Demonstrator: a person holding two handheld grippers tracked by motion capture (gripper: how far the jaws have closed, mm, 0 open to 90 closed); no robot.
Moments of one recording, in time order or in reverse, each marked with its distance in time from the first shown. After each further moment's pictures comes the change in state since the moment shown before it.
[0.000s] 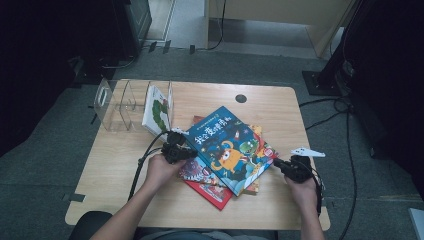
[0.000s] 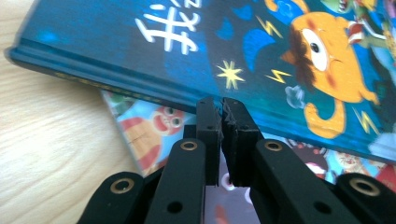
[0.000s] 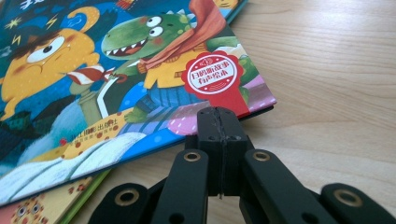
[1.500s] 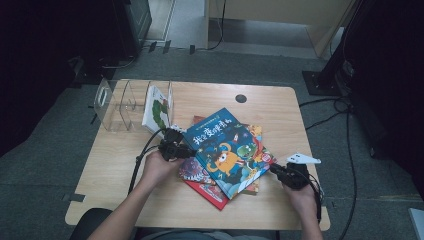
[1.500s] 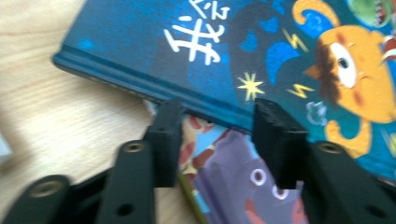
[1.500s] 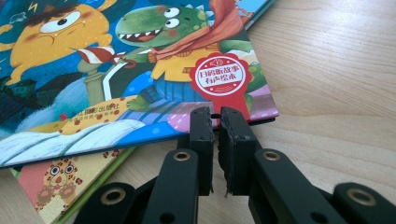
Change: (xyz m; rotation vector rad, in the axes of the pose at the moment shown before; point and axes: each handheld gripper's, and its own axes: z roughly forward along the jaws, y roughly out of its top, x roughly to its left) left arm 0.008 0.005 -0.009 0.019 0.090 0.027; right arm 0.021 -0.011 -0.008 0.010 0.000 -0.107
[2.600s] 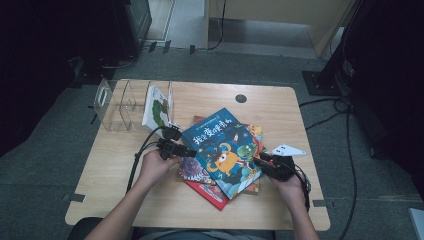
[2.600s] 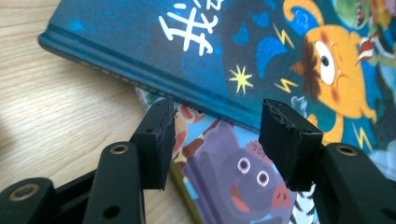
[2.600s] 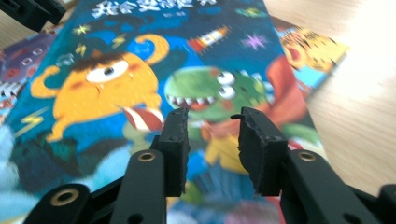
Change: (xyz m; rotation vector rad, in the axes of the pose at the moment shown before) left arm 0.008 0.005 -0.004 0.060 -0.101 -0.078; right arm 0.024 0.030 0.024 -0.076 0.072 -0.097
